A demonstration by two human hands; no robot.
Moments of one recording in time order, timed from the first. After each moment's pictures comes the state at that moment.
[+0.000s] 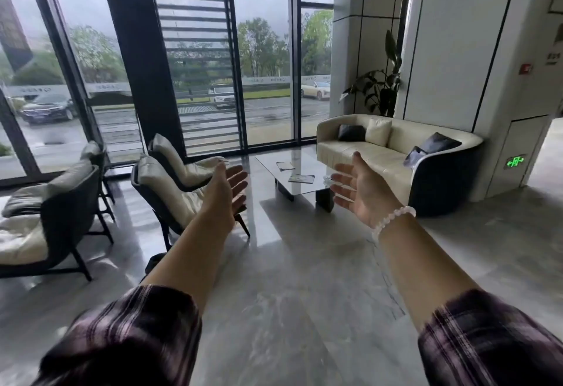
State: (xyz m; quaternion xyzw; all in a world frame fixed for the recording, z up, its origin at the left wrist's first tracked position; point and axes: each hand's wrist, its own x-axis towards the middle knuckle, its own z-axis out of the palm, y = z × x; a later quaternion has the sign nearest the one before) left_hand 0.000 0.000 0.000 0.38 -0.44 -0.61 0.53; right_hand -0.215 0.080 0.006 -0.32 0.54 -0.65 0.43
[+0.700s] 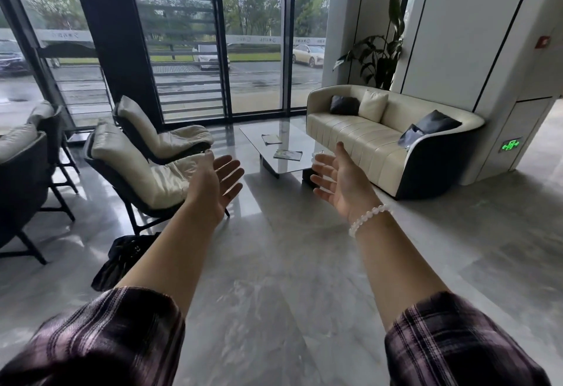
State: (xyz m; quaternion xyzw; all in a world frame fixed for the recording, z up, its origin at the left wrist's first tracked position) left_hand -0.107 -0.180 -0.055 0.38 -0.38 -0.67 0.52; right_hand -0.305 -0.105 -0.050 -0.30 0.54 -0.65 0.45
